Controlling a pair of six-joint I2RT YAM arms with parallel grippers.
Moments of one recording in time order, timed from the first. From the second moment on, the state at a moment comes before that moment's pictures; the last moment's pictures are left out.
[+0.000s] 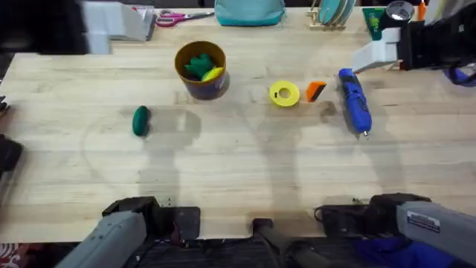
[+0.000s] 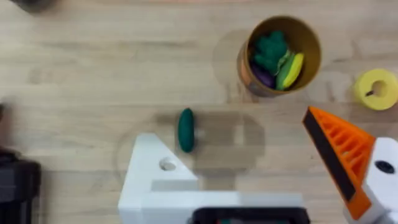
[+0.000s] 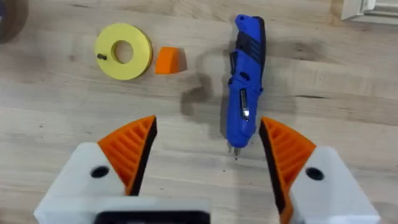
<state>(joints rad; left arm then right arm) 0.12 1.07 1.47 -1.23 0.09 0.06 0.00 1.27 1.35 -1.25 -0.05 -0.03</state>
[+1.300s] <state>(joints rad) 0.12 0.73 0.99 -0.69 0.14 0.11 0.00 1.27 1.35 -1.25 -0.05 -0.03</state>
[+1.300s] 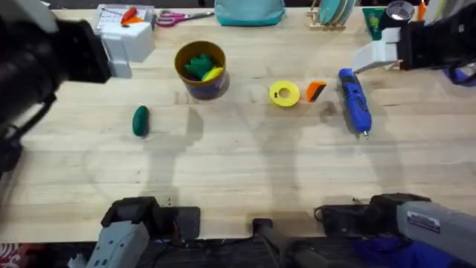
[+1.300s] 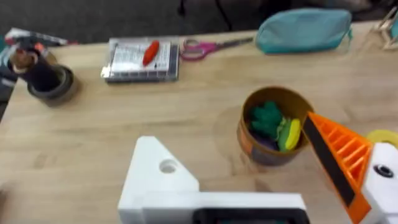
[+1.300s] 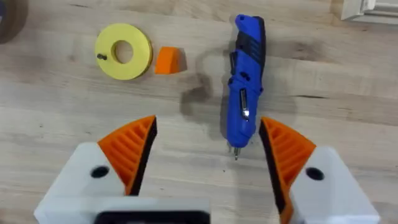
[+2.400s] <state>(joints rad) 0.09 0.07 0.11 0.05 0.44 0.11 0.00 1.27 1.35 -1.25 -0.05 -0.03</state>
